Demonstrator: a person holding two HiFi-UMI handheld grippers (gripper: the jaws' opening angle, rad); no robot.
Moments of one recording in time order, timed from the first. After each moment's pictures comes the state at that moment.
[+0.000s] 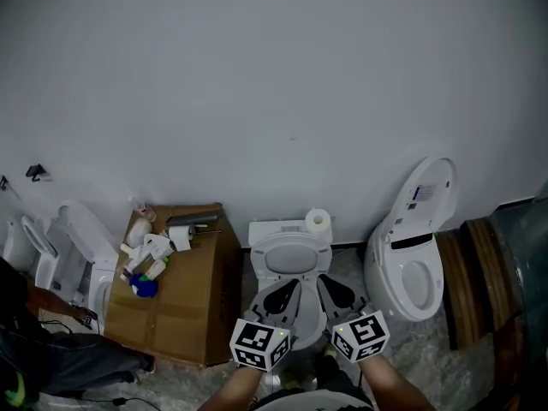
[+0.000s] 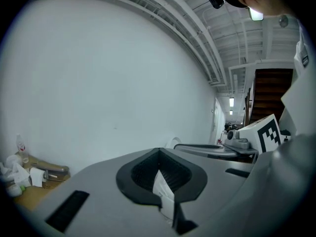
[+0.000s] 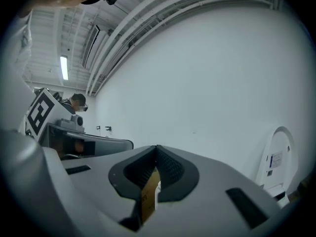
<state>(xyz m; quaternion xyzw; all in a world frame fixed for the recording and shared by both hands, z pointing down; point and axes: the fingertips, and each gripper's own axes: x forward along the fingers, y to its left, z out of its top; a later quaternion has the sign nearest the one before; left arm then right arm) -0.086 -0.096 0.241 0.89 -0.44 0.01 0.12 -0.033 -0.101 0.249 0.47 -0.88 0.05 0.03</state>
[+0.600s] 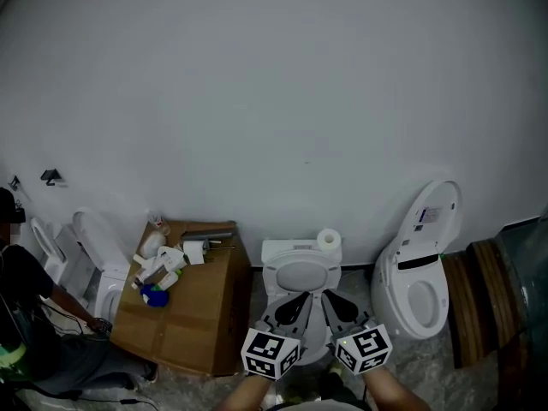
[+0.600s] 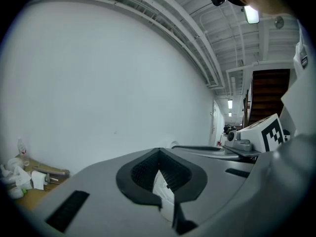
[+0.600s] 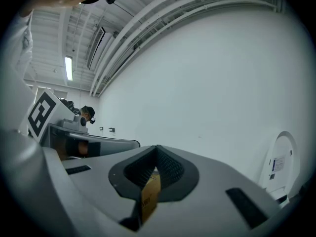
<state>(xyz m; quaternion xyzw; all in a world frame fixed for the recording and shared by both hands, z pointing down) -0.092 -0.080 0.218 0.89 -0.44 0.00 0.11 -0.053 -0.083 0.227 0.46 -0.89 0.04 0.02</state>
